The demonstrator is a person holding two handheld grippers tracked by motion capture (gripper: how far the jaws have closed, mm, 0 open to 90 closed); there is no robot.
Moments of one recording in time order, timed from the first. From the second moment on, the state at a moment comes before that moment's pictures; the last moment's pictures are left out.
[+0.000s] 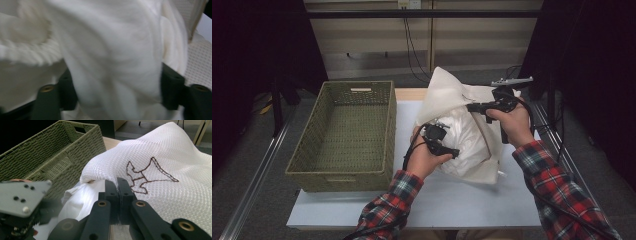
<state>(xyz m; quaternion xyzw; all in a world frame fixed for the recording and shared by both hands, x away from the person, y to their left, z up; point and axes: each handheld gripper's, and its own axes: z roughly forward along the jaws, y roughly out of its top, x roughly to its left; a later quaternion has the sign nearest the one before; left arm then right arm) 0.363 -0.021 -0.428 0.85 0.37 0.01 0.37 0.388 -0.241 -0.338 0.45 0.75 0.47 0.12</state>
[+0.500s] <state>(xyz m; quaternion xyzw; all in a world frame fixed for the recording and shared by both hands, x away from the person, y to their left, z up) 0.362 -0.028 -0.432 0.85 0.37 0.02 0.36 0.388 -0.241 -0.337 0.45 0.75 0.48 0.12</state>
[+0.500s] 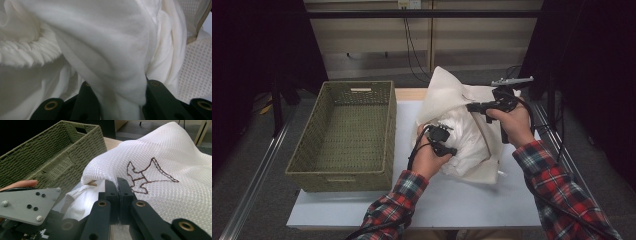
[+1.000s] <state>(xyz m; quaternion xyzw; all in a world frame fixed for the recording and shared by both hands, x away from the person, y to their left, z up) 0.371 -0.038 -0.426 0.84 0.39 0.02 0.39 0.387 -0.239 -0.335 0.45 0.75 0.48 0.11</state>
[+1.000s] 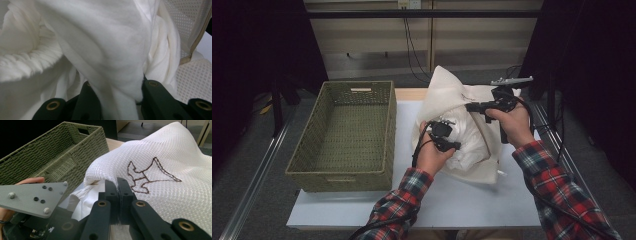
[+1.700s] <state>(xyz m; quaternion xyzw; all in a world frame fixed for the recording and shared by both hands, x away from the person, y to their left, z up) 0.381 -0.051 -0.428 0.82 0.39 0.02 0.41 0.385 -0.244 -0.336 0.45 0.74 0.48 0.11</state>
